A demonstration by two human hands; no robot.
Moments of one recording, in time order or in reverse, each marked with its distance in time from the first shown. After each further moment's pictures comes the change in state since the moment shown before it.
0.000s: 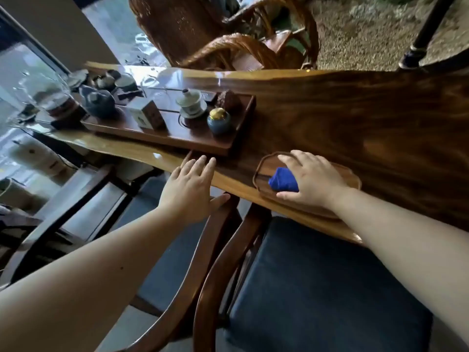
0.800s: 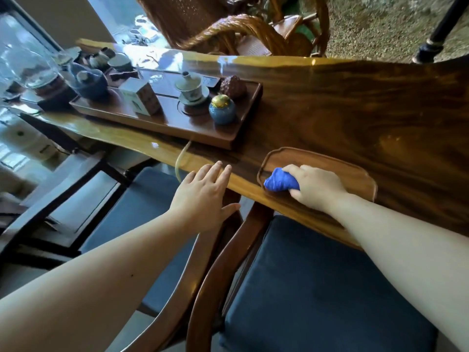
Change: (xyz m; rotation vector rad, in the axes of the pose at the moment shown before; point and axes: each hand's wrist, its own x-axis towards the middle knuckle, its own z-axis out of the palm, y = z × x) left_hand 0.017 0.006 0.049 0.049 -0.016 0.120; right_hand 0.026 0.005 0.050 0.120 -0.094 0.103
